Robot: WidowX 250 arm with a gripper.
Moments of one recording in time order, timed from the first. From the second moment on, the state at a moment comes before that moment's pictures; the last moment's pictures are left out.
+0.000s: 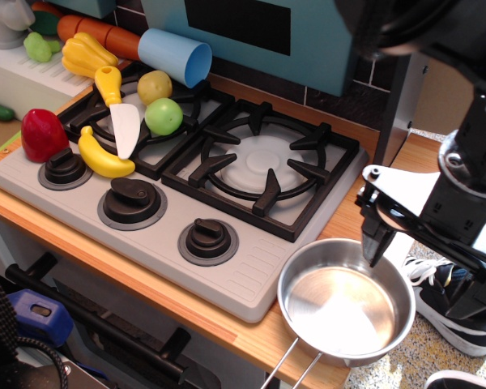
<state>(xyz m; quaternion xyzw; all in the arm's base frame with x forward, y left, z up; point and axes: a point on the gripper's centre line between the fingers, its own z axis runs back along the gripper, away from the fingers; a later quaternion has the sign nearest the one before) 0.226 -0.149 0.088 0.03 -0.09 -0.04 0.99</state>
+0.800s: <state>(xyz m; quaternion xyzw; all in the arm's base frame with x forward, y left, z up) 0.218 -0.141 0.055 0.03 -0.09 -0.04 0.99</state>
